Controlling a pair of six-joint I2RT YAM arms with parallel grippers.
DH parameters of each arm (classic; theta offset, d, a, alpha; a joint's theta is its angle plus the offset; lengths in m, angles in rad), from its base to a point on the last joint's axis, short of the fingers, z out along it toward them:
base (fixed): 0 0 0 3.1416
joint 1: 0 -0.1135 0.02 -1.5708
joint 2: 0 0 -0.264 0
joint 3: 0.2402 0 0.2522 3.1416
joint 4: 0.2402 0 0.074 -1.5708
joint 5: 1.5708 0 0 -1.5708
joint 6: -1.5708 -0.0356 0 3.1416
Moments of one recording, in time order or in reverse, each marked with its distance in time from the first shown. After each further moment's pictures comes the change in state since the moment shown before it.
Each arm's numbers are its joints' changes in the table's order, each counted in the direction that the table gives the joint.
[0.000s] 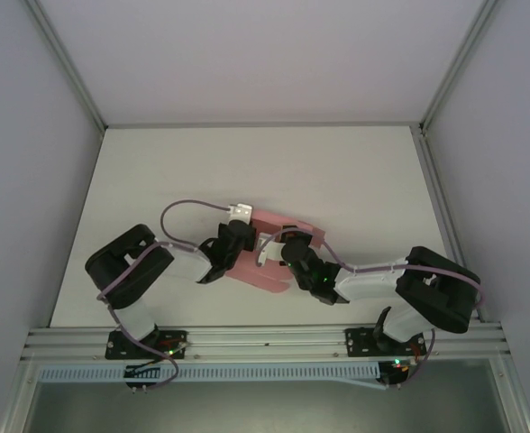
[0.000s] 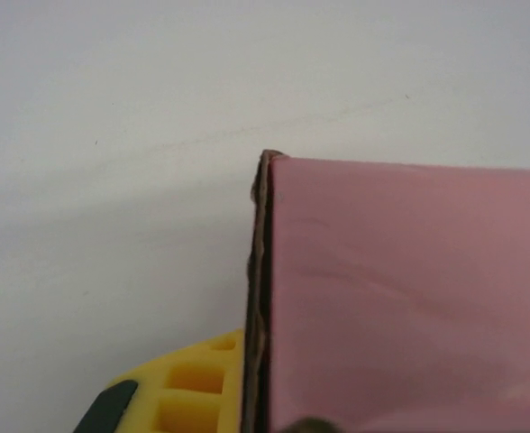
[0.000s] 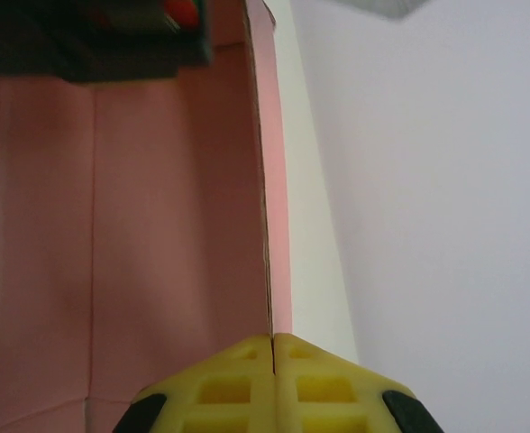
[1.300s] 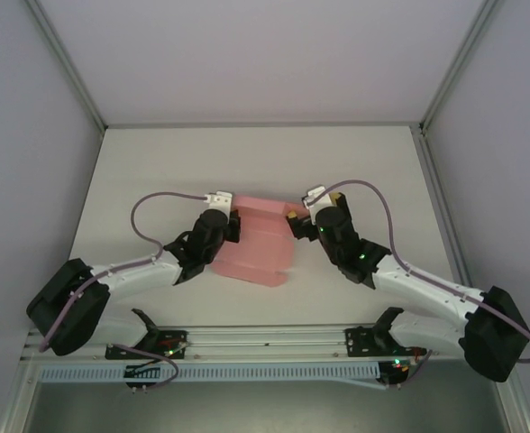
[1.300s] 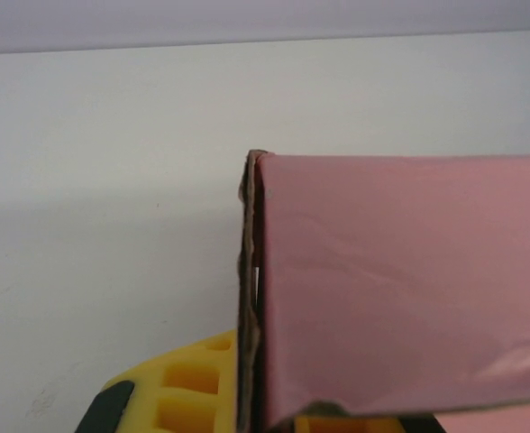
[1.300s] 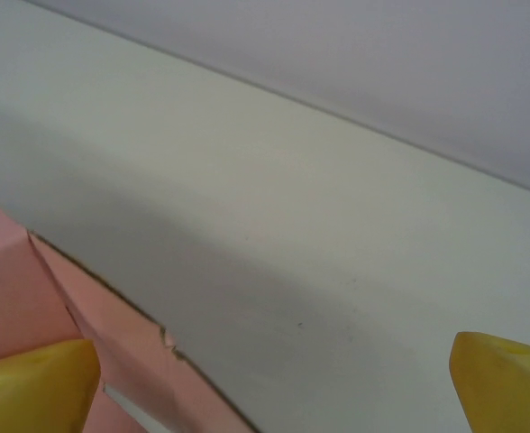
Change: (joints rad) left arm -0.052 0.386 0.006 0.311 0.079 0.051; right arm 0.256 0.370 0.140 0.526 -0.252 -0.951
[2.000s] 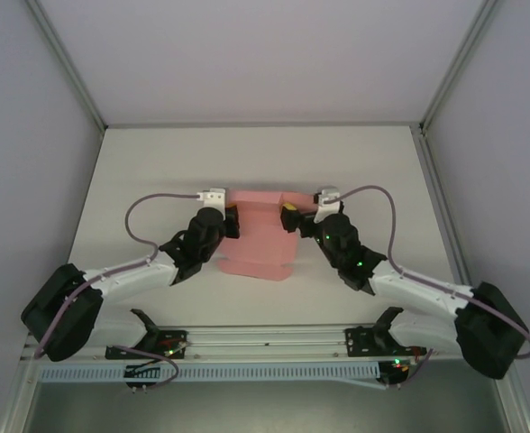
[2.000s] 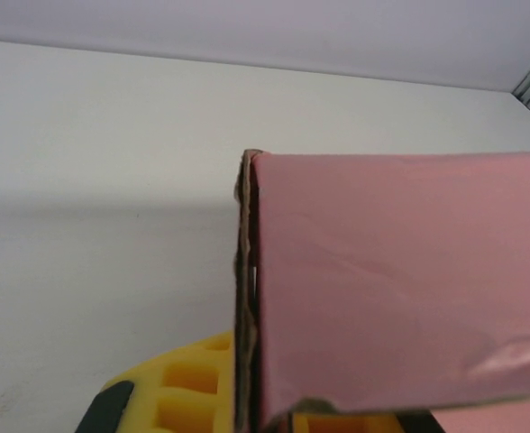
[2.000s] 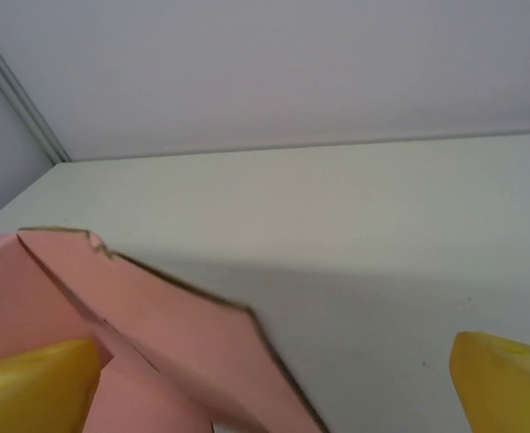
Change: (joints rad) left arm -0.020 0.042 0.000 -0.011 0.026 0.112; right arm 0.006 0.039 -0.135 -0.308 -0.049 -0.350
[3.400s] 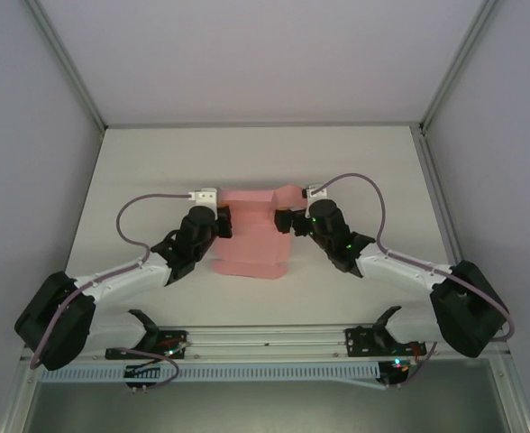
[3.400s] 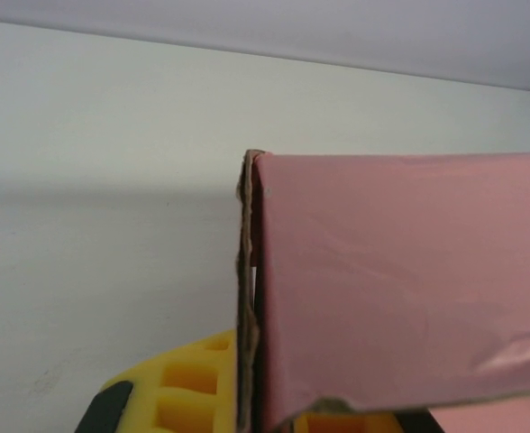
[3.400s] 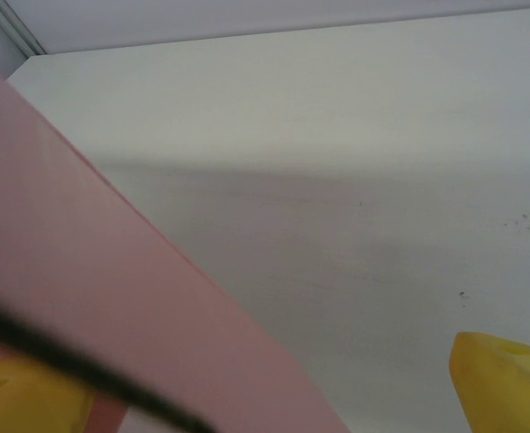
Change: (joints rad) left arm -0.047 0.053 -0.019 0.063 0.046 0.011; right arm 0.069 -0.240 0.140 0.136 -0.196 -0.037
